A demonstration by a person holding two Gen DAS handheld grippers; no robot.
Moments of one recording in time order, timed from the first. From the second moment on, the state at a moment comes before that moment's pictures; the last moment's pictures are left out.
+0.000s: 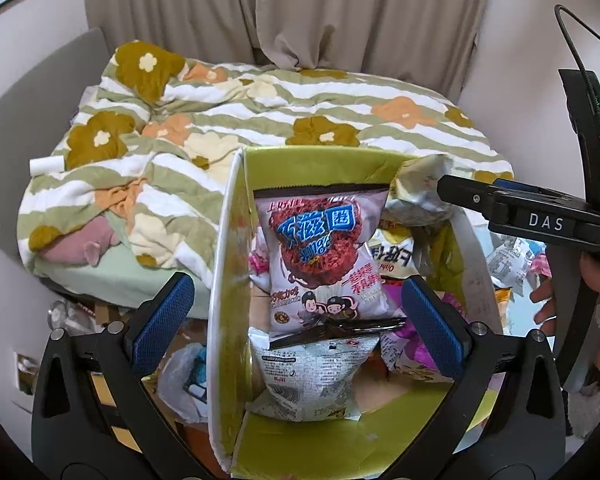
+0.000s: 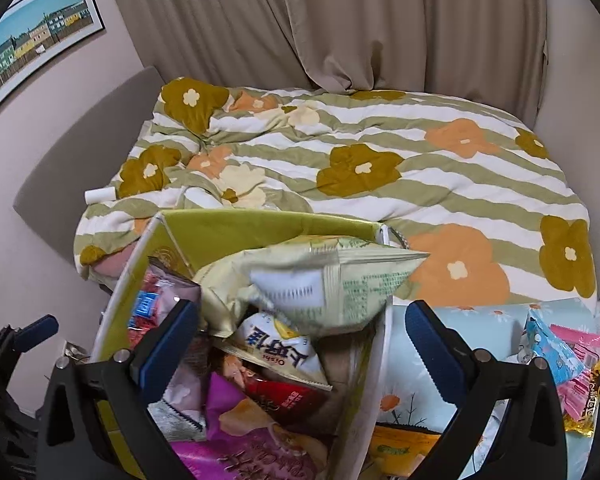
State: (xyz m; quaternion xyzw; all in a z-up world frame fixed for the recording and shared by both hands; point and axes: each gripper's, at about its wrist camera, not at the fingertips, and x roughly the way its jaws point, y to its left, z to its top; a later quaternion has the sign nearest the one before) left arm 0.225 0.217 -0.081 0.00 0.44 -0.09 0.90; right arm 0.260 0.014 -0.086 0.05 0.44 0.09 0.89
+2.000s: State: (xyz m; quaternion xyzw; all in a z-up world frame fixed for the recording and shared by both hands) left arm 0.237 -0.172 -0.175 0.17 0.48 -0.25 0.82; right arm 0.171 -0.345 -0.135 0.17 0.49 0.01 0.85
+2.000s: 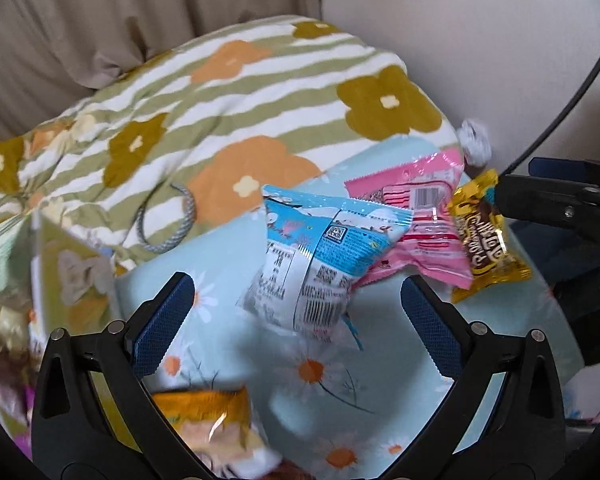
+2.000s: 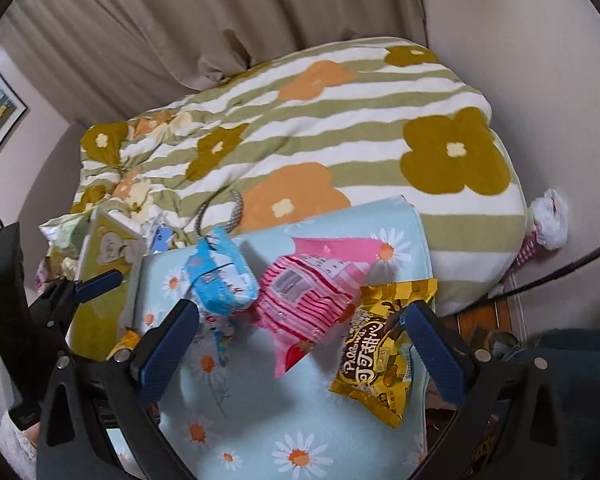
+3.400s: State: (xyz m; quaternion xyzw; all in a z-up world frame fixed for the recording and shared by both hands) left arm 0.285 -0.138 -0.216 0.11 0.55 -0.23 0.80; right arm 0.246 -0.310 -0.227 0.16 0.58 -0.01 0.80
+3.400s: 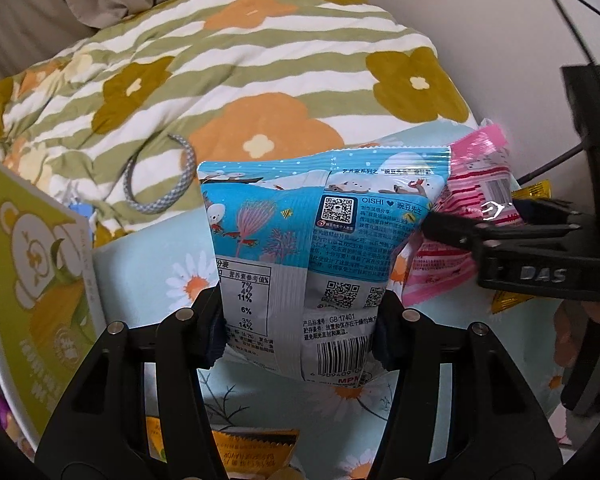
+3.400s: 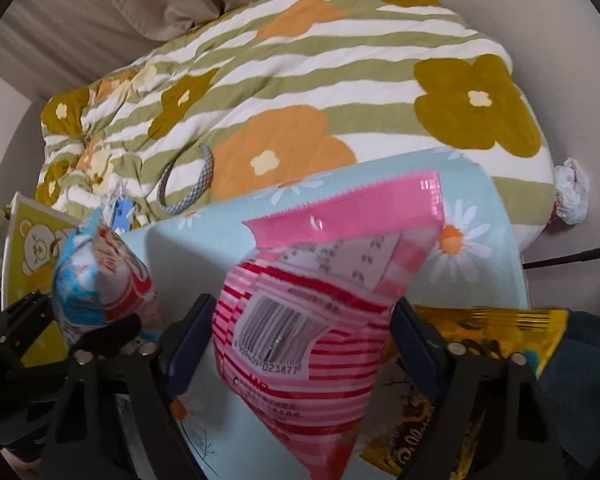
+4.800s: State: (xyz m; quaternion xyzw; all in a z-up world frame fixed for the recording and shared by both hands) left arm 0.159 0.035 -0.027 0.00 0.41 -0.02 0.91; right arm 0.172 -0.139 -0.039 0.06 0.42 0.27 0.86
